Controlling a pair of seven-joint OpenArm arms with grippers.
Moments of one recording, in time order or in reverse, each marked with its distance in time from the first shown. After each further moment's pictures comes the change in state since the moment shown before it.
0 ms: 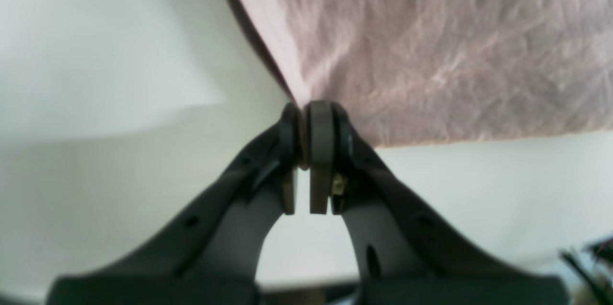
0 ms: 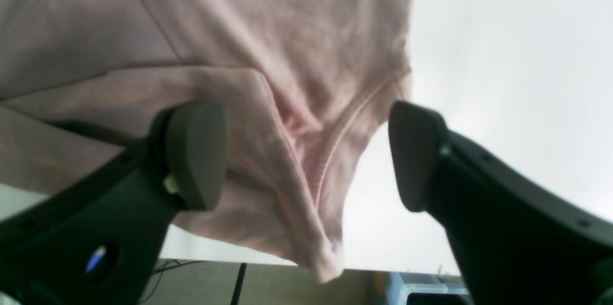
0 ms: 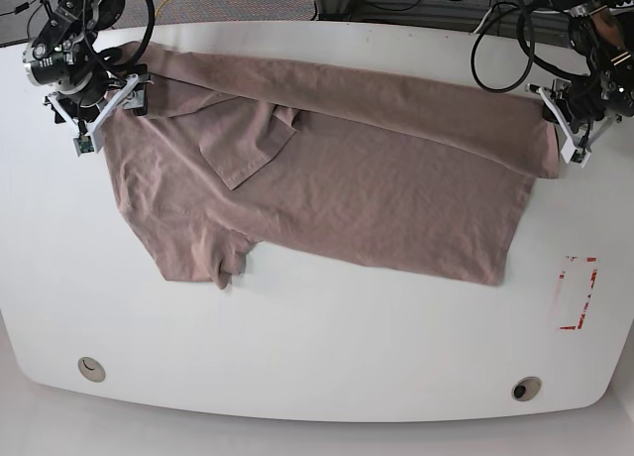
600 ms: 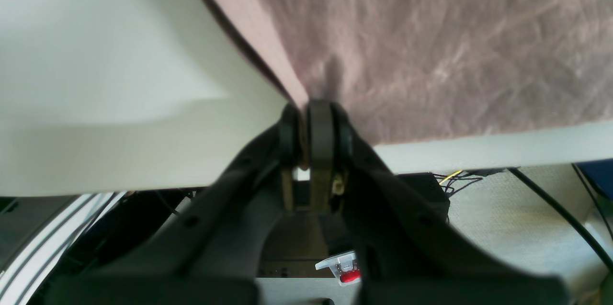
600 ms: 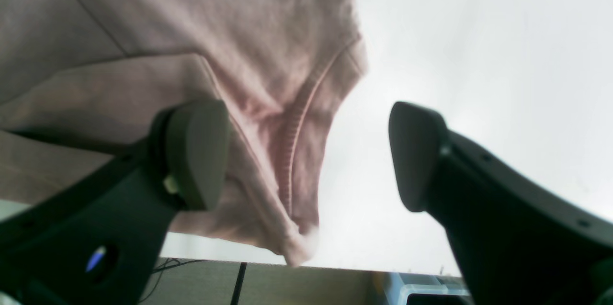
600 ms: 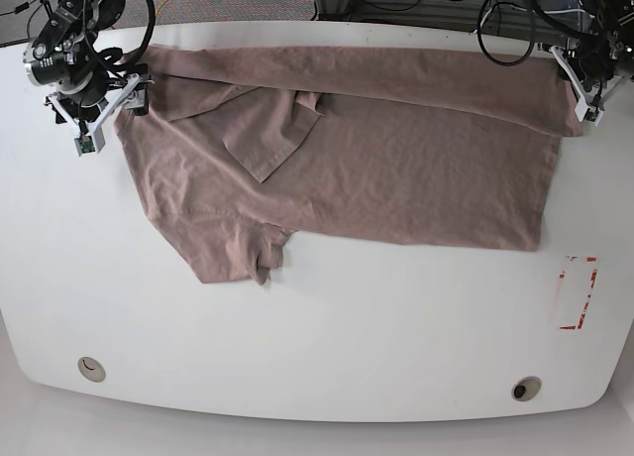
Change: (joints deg) left arm 9.8 -0.2 -4.1 3.5 -0.1 0.0 -0.5; right arm -0.1 0.1 -0.3 0.0 0.5 0.0 -0.1
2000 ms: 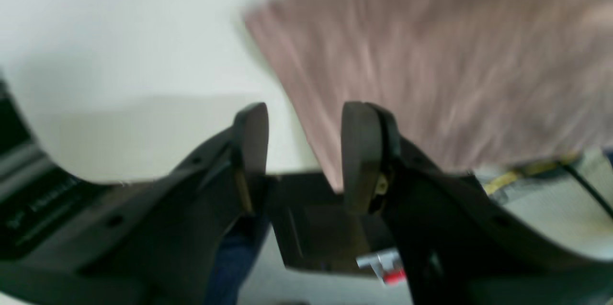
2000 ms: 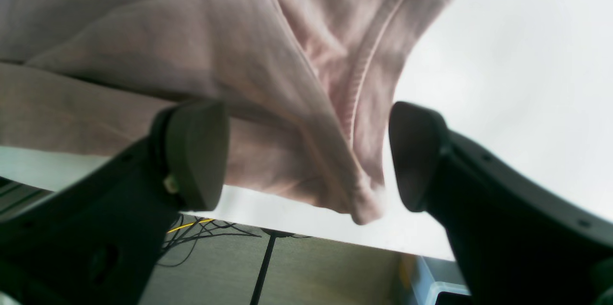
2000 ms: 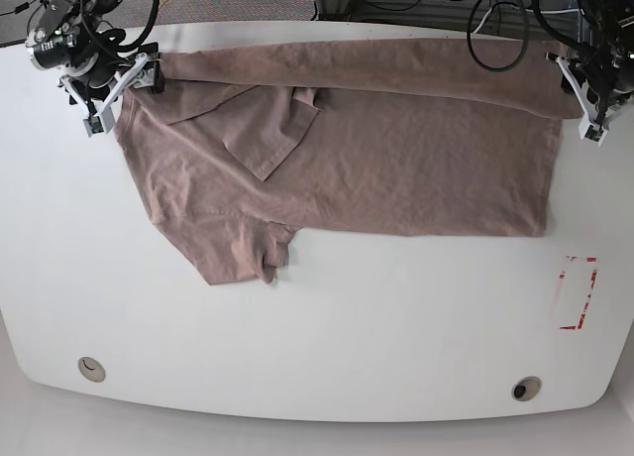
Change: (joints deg) left arm -2.8 -0.1 0.3 14.2 0.5 0.0 9.4; right arm -4.8 0.0 0.0 0.0 8.7 0.0 -3.3
